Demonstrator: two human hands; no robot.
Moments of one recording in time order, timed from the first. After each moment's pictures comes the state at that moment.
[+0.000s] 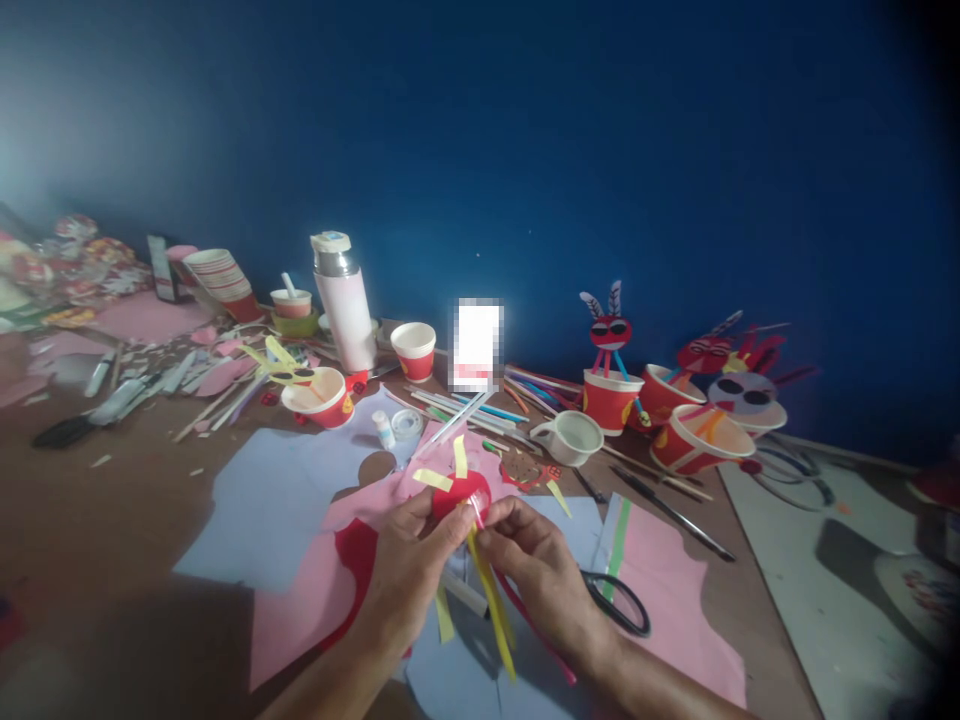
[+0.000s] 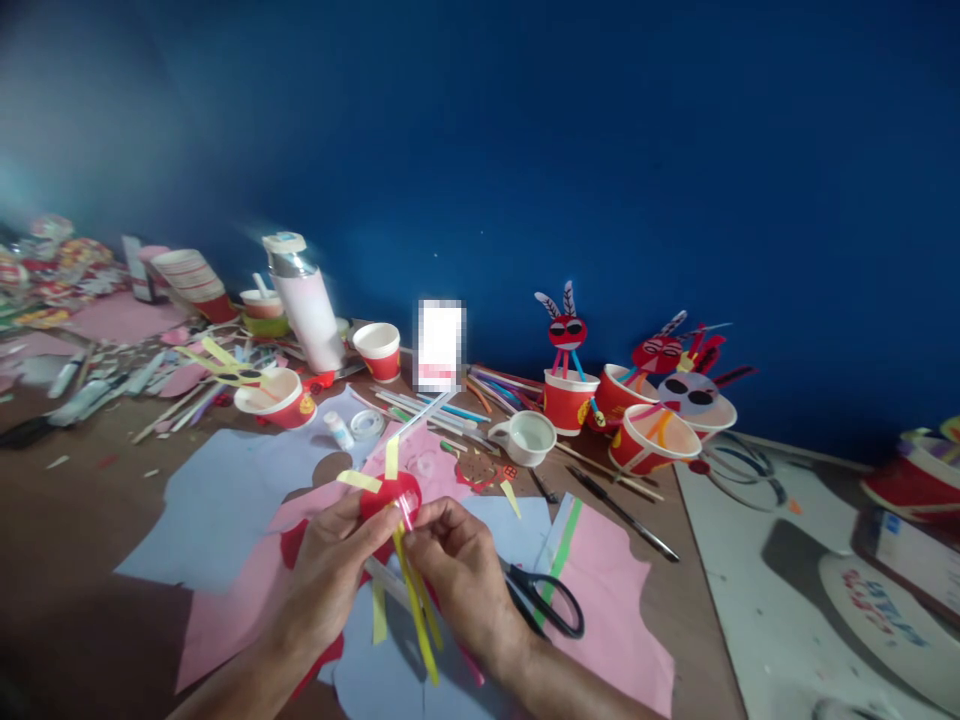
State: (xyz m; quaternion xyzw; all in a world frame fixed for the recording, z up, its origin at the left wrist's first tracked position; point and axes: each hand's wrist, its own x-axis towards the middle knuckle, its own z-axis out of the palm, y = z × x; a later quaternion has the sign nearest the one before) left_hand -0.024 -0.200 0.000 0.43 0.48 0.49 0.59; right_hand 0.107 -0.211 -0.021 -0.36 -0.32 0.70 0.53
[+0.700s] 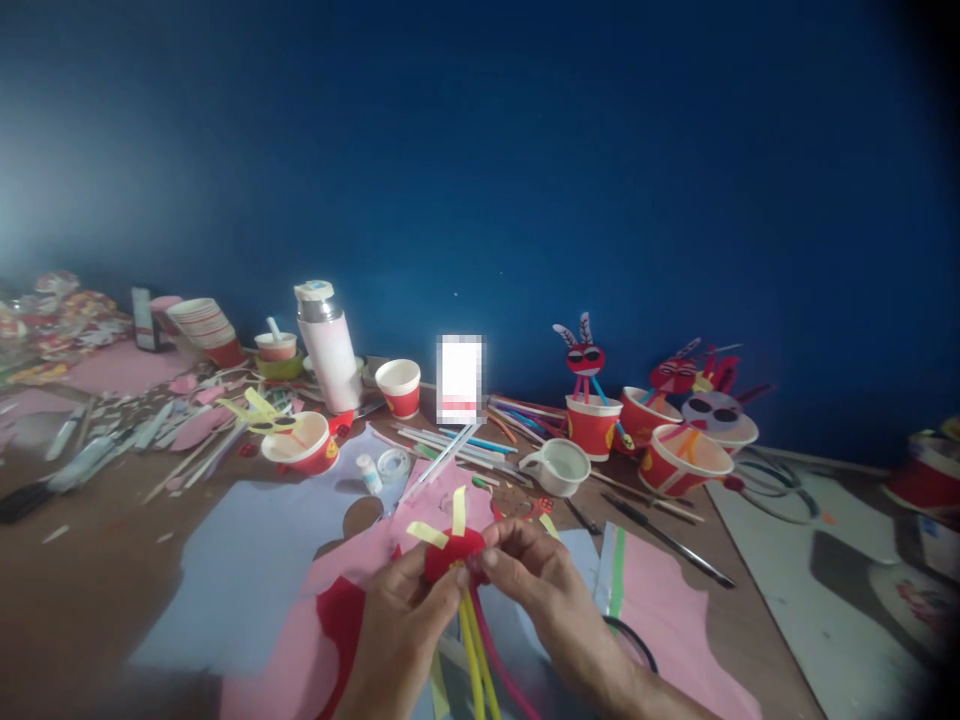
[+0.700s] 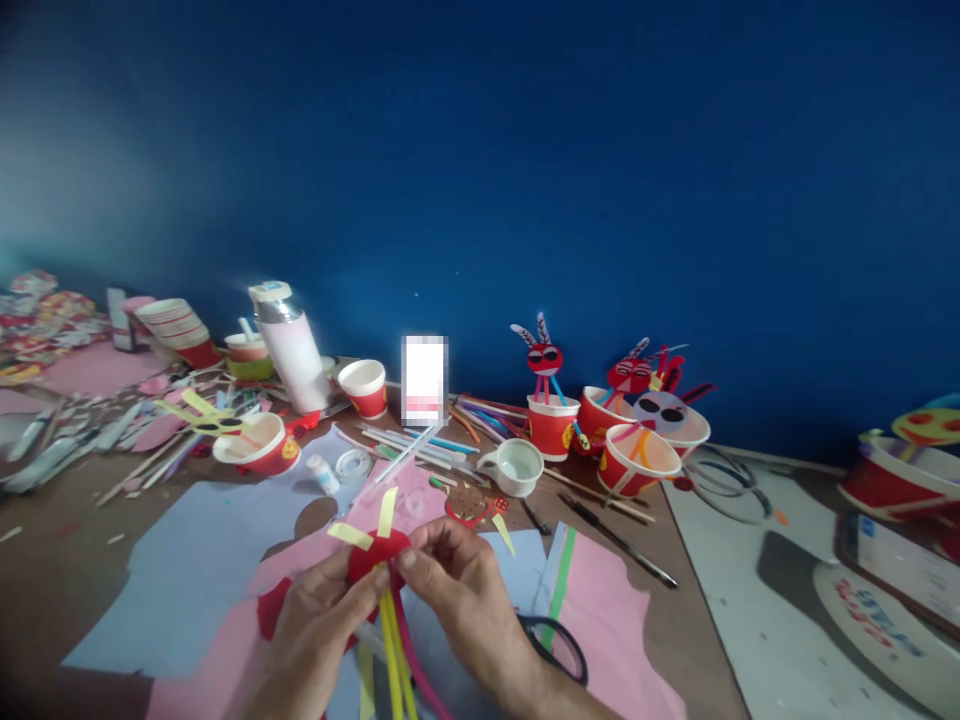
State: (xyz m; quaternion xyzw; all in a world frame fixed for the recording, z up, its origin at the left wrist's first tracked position) left_hand -0.014 -0.203 0.014 0.41 0.48 0.50 0.60; right_hand 0.119 -0.196 -0.004 -0.38 -0.38 0.65 0.54
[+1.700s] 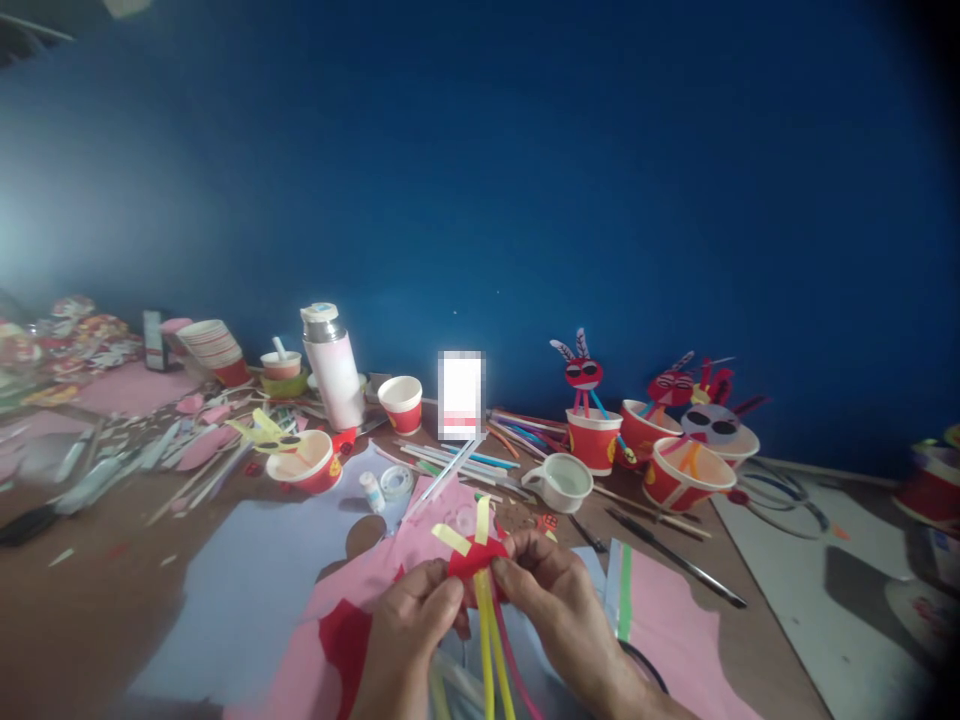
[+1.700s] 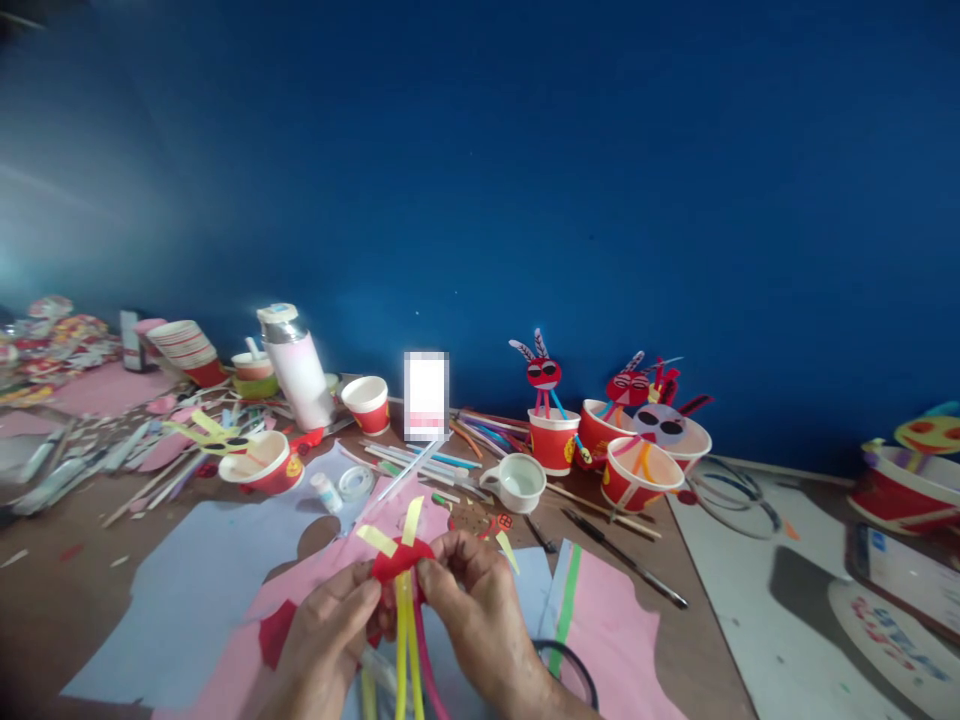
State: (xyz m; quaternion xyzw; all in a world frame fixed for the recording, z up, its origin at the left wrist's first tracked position) left_hand -0.022 -0.197 -0.008 0.37 0.45 0.49 0.64; right_hand 0.122 -0.193 -0.003 -0.44 -0.38 0.59 0.56
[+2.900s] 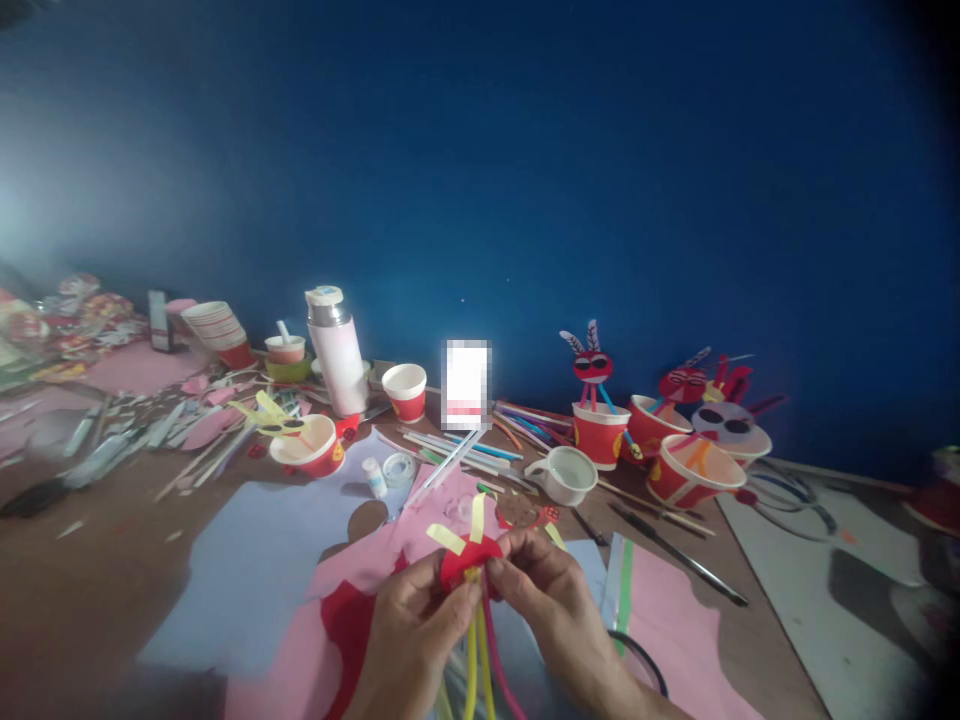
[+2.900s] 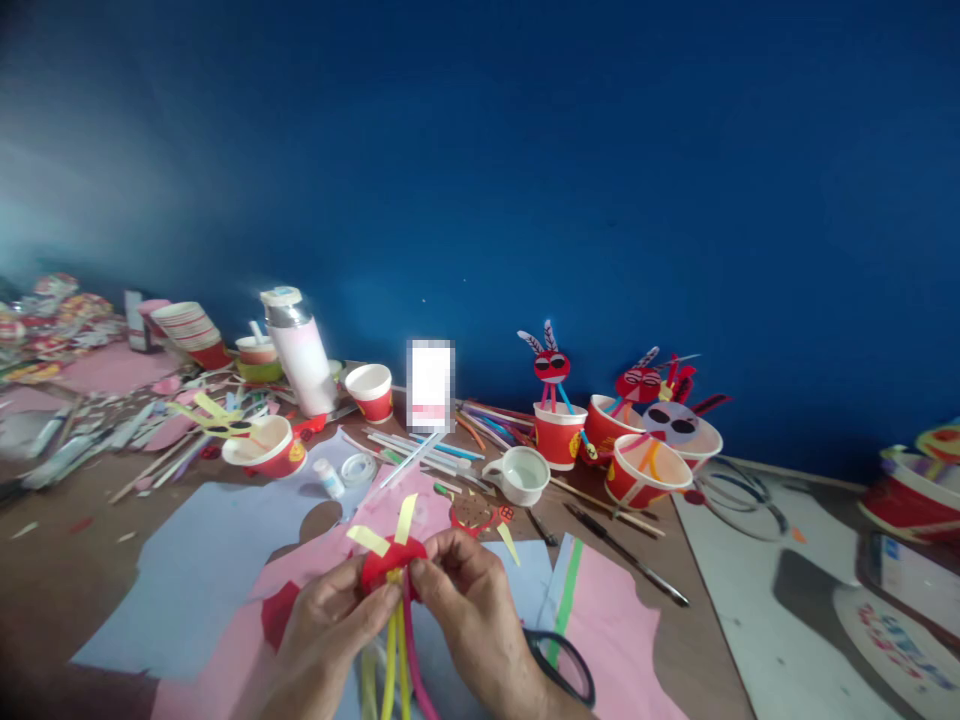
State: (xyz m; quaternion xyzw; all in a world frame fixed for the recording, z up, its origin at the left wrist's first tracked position) left_hand -0.012 -0.205 0.011 0.39 0.47 0.50 0.61; right_hand 0.118 -0.197 -0.010 -0.38 -0.38 0.63 0.56
